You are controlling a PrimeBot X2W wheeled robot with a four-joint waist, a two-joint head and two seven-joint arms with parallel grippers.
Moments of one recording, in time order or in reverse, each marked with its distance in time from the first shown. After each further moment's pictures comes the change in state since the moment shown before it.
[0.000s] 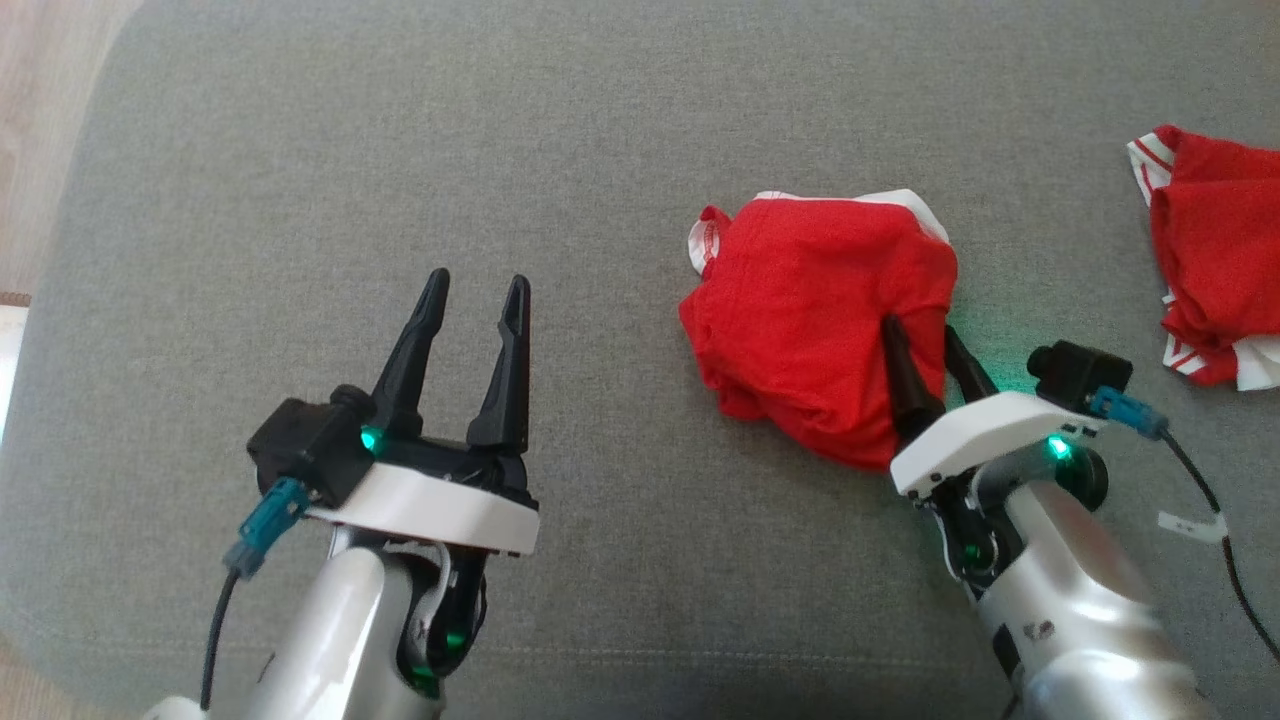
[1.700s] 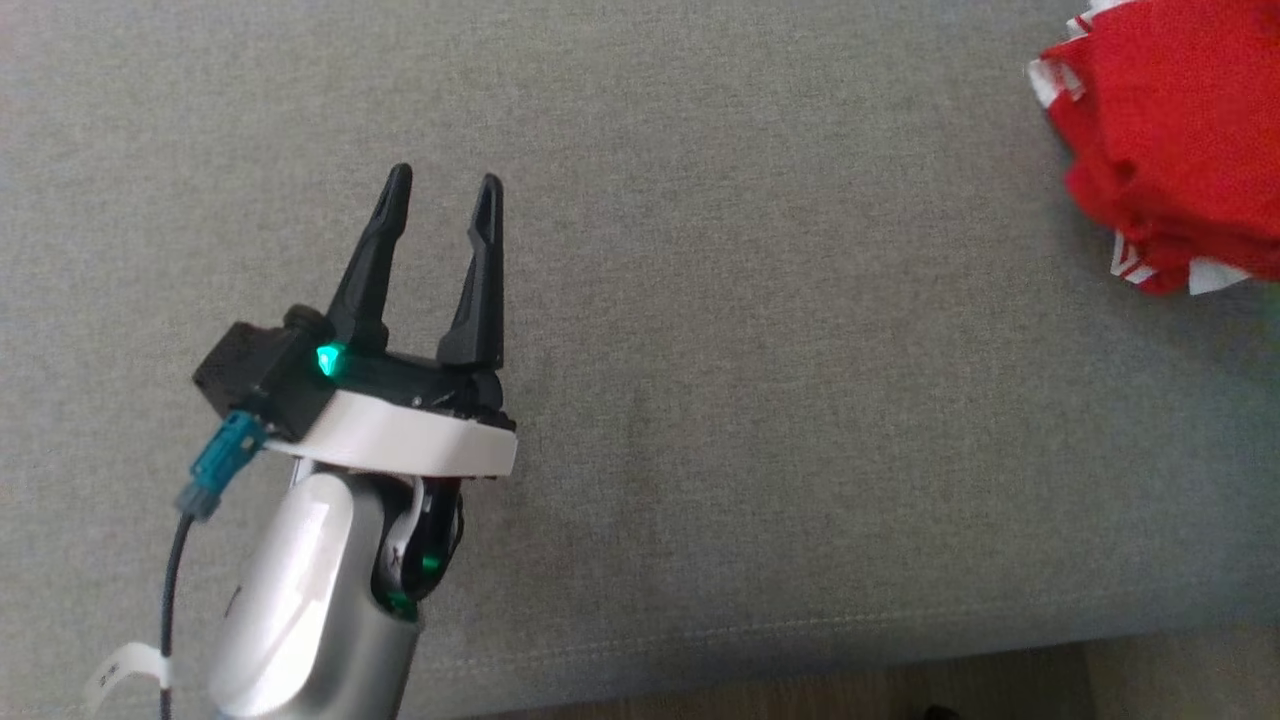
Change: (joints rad) left arm -0.112 -0.001 0.042 -0.024 0.035 -0.018 0.000; right arm -0.205 -0.701 0.107 -0.305 -0.513 0.000 0.307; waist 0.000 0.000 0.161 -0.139
